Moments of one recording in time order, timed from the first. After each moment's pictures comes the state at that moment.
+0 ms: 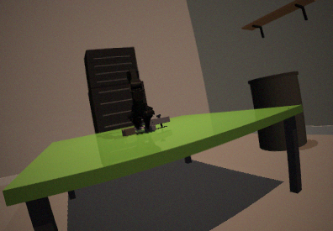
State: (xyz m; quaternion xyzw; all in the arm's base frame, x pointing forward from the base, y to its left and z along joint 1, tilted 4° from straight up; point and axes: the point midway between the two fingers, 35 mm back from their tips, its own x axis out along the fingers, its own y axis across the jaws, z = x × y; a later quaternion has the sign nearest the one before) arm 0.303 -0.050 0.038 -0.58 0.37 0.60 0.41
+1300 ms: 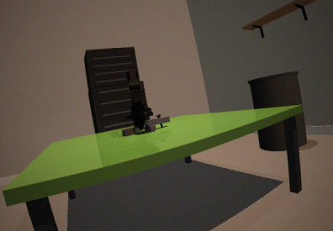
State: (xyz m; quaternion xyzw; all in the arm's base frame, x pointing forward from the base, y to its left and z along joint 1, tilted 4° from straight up) arm 0.306 -0.059 0.035 -0.58 0.37 0.60 0.41
